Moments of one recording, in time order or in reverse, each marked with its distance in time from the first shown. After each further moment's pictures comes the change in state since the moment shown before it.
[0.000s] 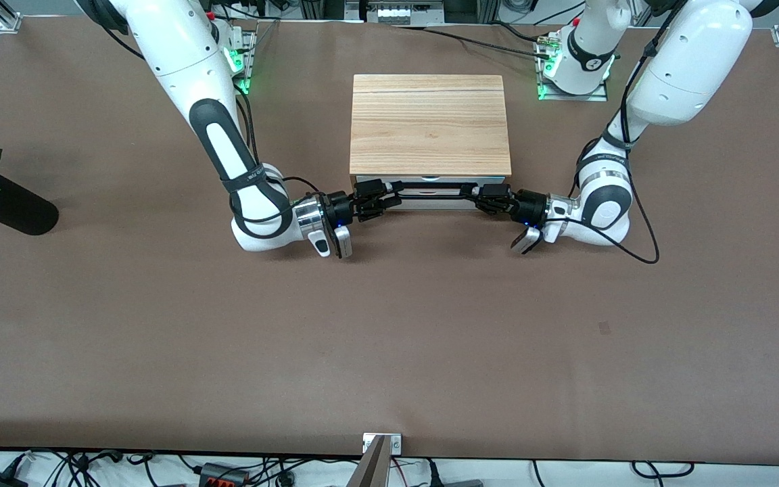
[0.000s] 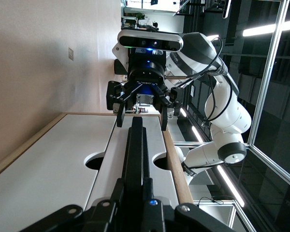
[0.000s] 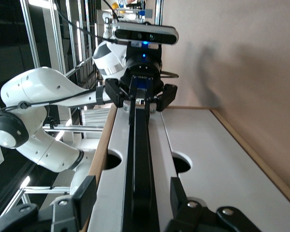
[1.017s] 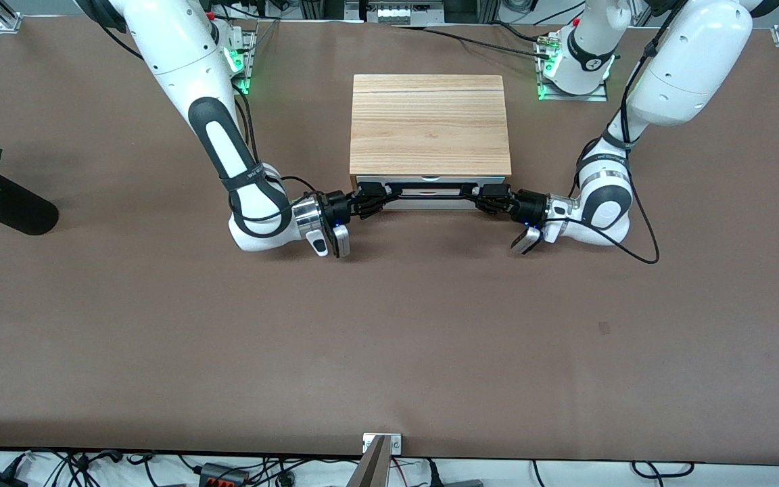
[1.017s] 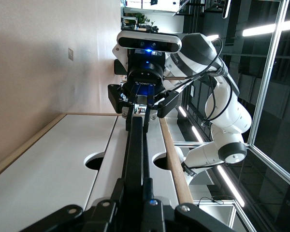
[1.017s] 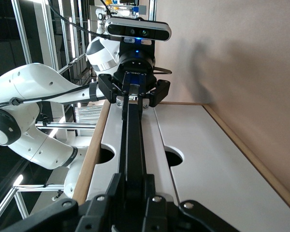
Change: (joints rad) left arm 0.001 0.000 0.000 0.000 0.000 0.000 0.002; right arm 0.002 -0.005 -0.001 -0.005 -0.020 0.025 0.004
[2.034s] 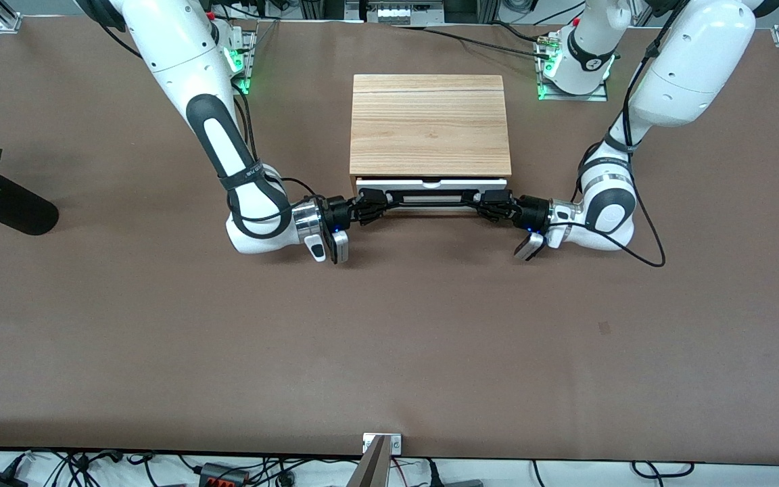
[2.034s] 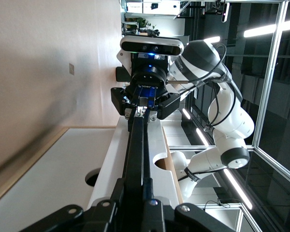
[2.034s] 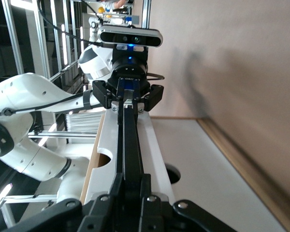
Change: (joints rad) left arm 0.004 0.011 0.002 0.060 -0.002 0.018 -0.017; right arm -0.001 -0.002 -0.003 0.046 -0.004 0.068 0.038
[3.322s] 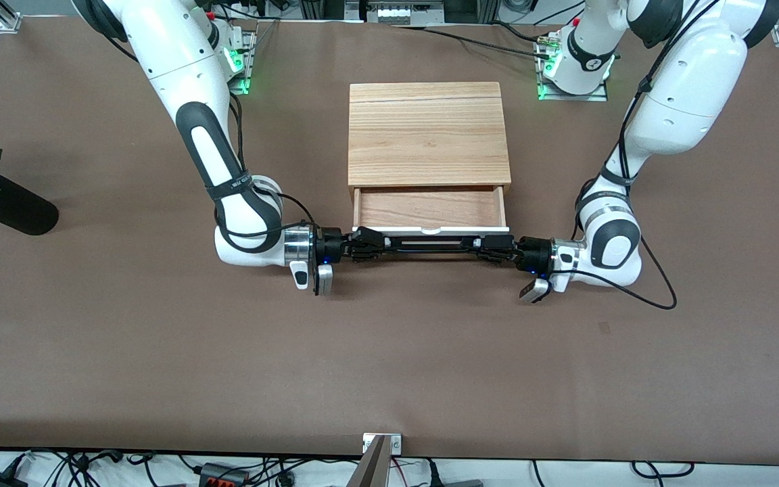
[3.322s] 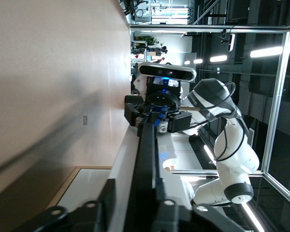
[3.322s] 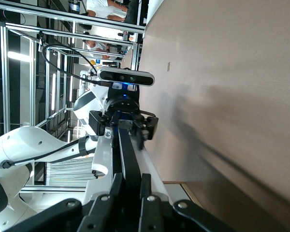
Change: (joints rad) left arm -0.009 0.148 -0.004 0.284 -0.024 0.075 -0.150; right arm -0.015 0.052 -0.005 0.132 0.116 0.178 0.014
